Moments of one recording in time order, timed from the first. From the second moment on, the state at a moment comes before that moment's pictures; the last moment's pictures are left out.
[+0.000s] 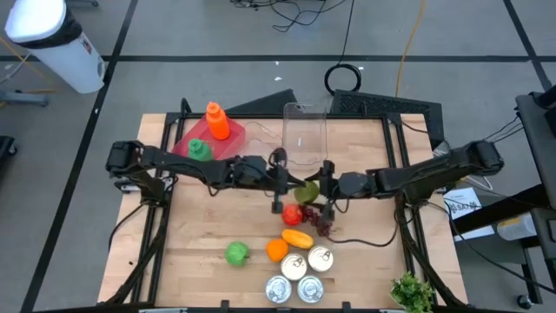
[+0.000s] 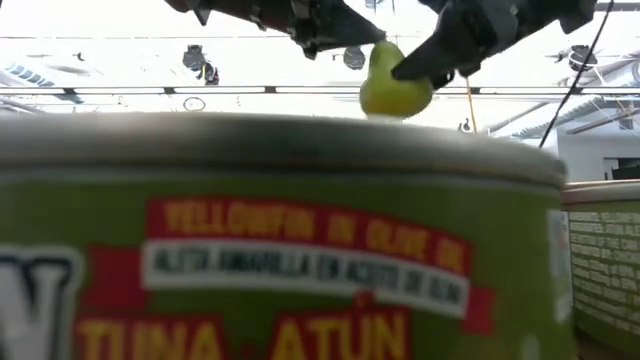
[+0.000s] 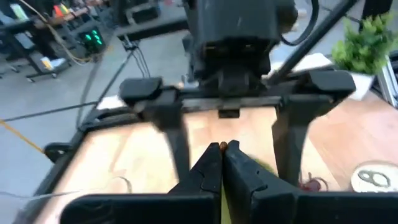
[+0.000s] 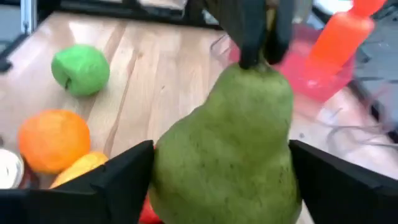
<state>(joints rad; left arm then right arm) -0.04 1.63 1.11 0.29 -0.05 0.21 0.16 1.24 0.70 0.06 0.23 0.00</state>
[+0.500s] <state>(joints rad) 0.14 1.34 0.75 0.50 -0.15 0.11 0.17 1.08 0.70 -0.08 0.27 0.07</state>
